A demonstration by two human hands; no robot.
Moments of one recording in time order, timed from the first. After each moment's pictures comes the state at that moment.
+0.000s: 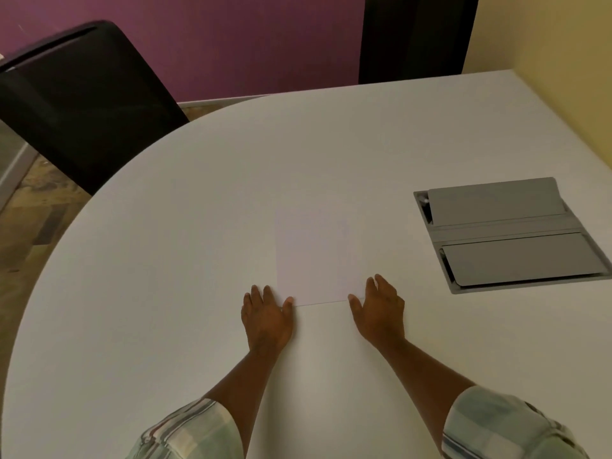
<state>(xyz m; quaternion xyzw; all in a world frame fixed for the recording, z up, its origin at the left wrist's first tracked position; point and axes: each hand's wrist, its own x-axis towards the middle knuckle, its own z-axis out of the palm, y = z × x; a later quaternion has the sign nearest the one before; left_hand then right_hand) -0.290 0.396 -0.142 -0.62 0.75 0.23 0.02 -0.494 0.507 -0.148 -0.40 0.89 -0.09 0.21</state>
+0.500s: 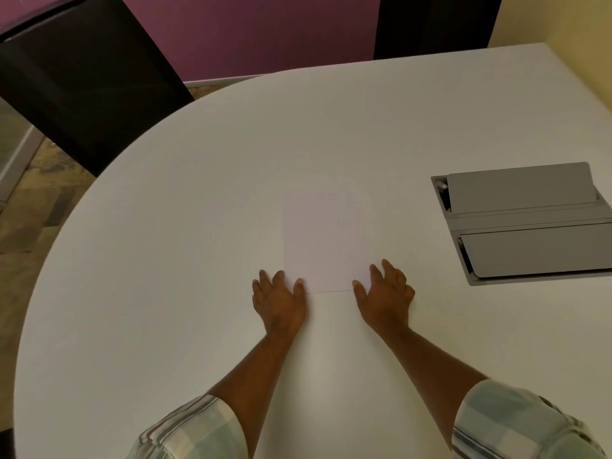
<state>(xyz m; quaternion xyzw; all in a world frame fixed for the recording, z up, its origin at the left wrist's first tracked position) -0.310 0.393 -0.148 -0.67 0.67 0.31 -0.04 -0.490 0.489 -0.160 -0.39 0.90 -0.06 0.18</state>
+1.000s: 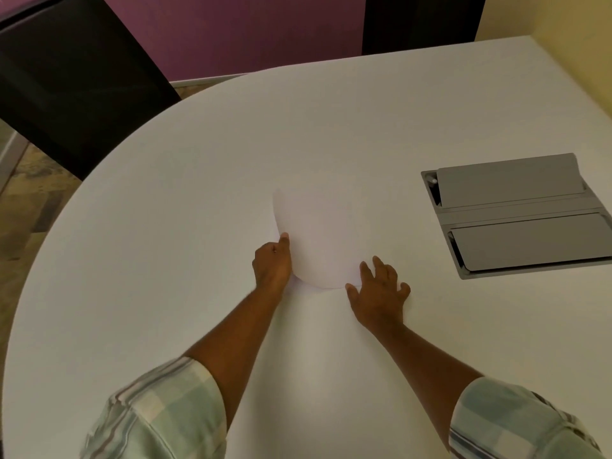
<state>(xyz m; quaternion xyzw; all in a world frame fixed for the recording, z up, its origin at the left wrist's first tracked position) -0.348 0.332 -0.114 -0.67 0.50 0.50 -0.21 -0.493 0.492 -0.164 -0.41 0.89 0.00 0.19</state>
